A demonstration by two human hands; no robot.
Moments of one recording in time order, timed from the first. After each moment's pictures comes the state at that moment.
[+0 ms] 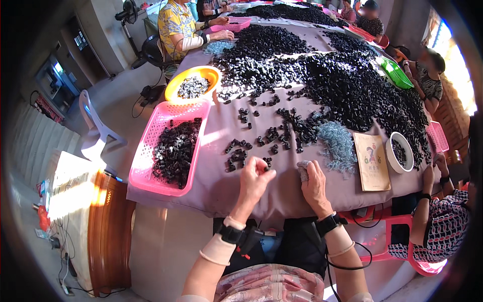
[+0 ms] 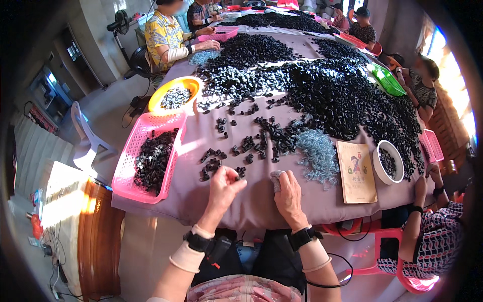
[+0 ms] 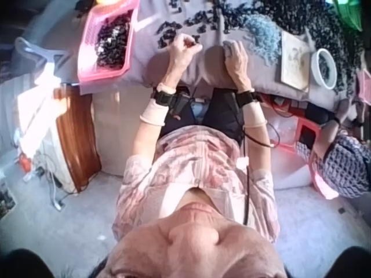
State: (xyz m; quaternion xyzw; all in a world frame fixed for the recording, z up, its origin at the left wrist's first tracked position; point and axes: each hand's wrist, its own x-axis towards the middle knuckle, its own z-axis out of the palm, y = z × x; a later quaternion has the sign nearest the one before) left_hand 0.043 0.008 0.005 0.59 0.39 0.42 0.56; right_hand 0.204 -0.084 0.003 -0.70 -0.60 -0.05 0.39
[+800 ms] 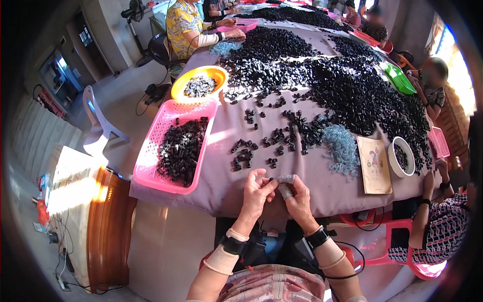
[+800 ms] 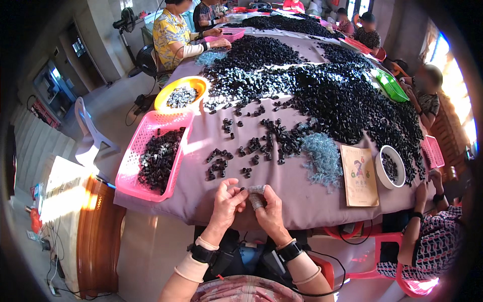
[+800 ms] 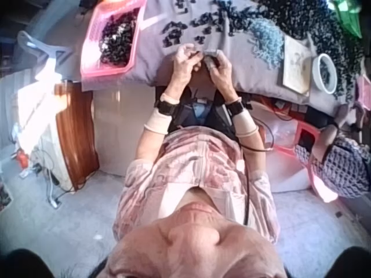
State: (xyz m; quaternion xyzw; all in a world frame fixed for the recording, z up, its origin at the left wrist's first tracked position) left_hand 0.024 -0.029 0.015 0.36 0.34 0.44 0.75; right_hand 0.136 -0.090 0.012 -0.58 -0.47 0.28 0.60
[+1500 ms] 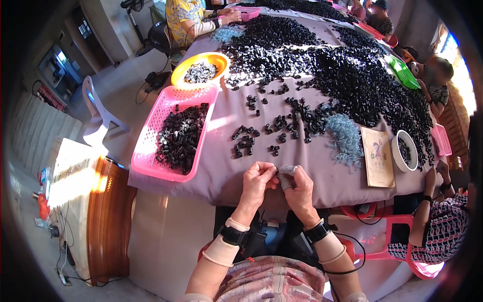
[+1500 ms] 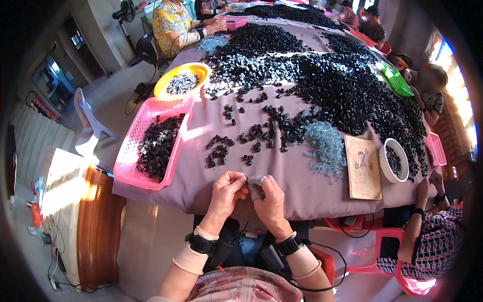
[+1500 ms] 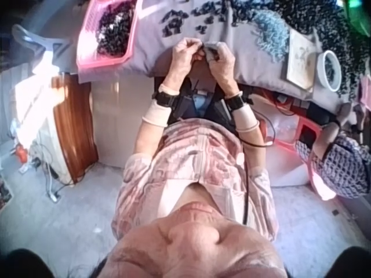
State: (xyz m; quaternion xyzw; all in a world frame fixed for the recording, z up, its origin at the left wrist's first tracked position) left_hand 0.021 -0.022 0.001 0.33 0.33 0.40 0.79; right_hand 0.131 -0.092 0.023 -0.62 -0.55 0.12 0.55
